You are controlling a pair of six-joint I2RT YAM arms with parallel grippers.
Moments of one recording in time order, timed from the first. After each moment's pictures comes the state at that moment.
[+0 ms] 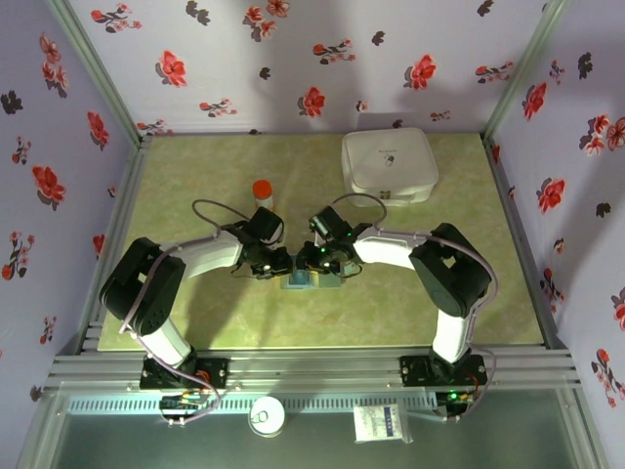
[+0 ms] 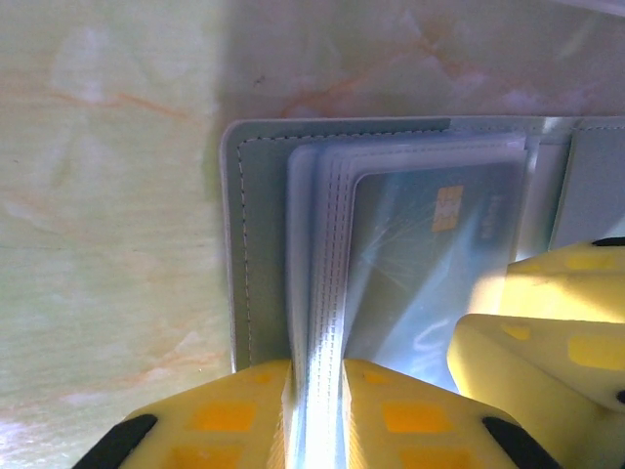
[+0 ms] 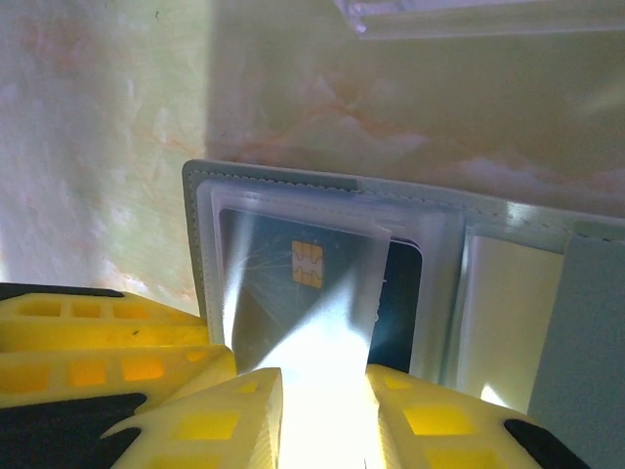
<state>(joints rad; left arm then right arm) -0.64 1.66 0.90 -0.44 0.29 -0.71 0.78 1.83 1.05 -0.26 -0.36 0.82</state>
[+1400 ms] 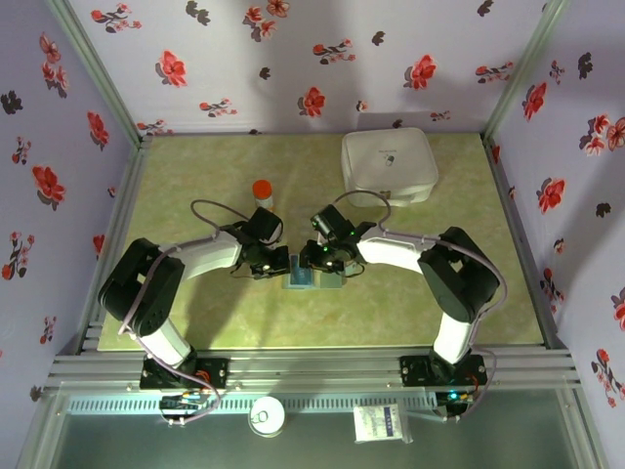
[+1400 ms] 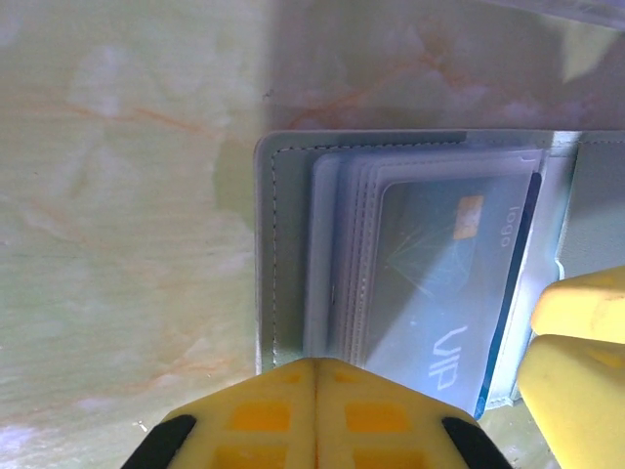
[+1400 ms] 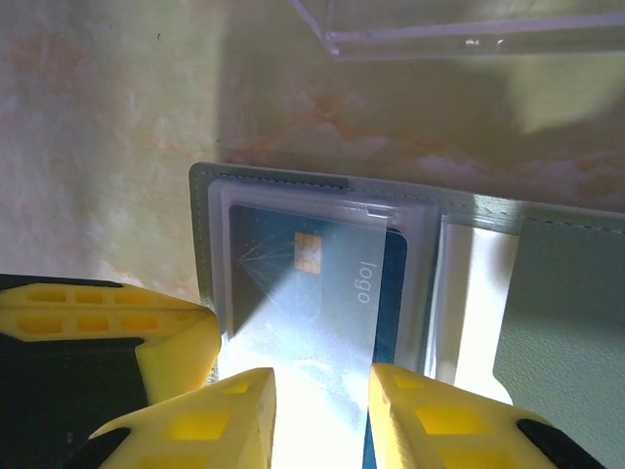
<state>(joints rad) -0.64 1.65 0.89 -0.42 0.28 -0.71 0.78 1.79 1.05 -0.31 -0.31 0.82</state>
